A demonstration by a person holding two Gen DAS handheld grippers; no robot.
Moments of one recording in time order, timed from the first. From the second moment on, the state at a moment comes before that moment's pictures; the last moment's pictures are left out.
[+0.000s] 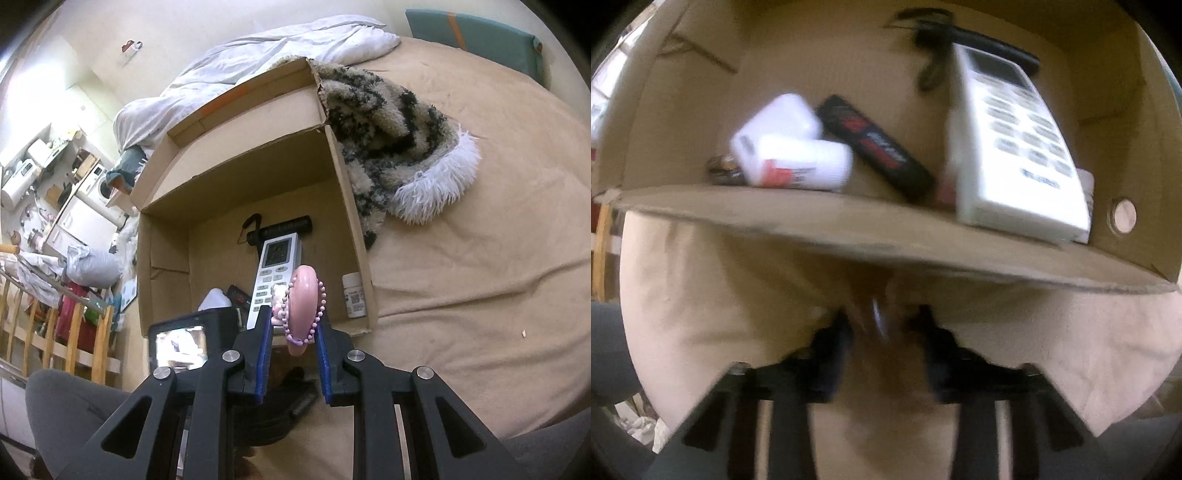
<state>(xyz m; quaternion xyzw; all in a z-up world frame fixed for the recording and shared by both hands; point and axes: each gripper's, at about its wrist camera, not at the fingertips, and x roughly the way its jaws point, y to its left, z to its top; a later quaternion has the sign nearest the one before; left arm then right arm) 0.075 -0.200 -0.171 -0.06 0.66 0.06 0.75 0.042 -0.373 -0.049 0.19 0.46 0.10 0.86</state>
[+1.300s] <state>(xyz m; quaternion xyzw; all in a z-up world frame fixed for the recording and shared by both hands) 0.029 -0.148 0.025 0.05 0.46 -0.03 0.89 0.052 -0.346 -0.029 0.15 0.46 0.15 0.86</state>
